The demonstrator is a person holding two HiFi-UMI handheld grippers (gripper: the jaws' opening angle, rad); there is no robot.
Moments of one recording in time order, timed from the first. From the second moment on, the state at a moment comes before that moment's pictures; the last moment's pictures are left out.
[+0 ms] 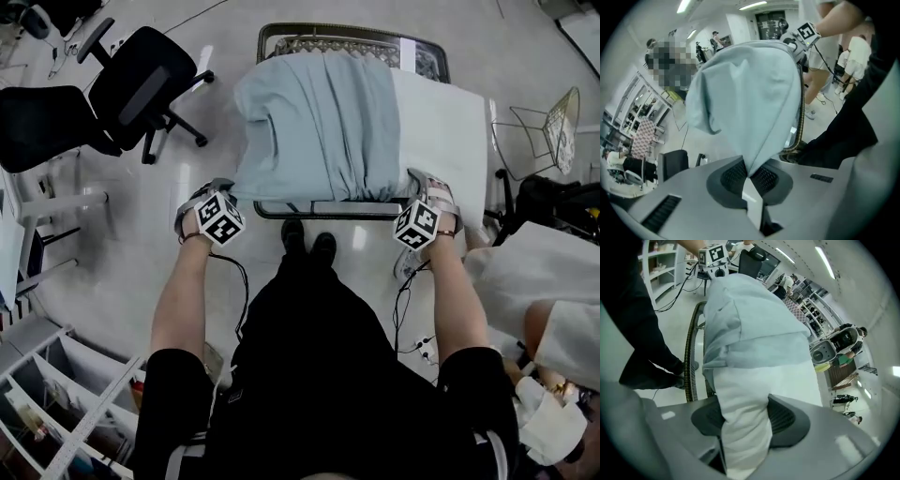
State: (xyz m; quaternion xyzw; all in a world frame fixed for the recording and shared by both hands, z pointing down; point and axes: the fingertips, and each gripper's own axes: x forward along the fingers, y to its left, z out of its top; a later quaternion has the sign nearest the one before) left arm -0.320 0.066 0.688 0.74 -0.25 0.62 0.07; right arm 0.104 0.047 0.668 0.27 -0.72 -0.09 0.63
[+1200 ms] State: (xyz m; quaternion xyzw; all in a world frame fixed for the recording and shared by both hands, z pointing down) left arm -0.240 0.066 0.673 0.77 -0.19 0.61 -0.02; right arm 0.118 0.037 0.645 0.30 -0.71 0.03 0.64
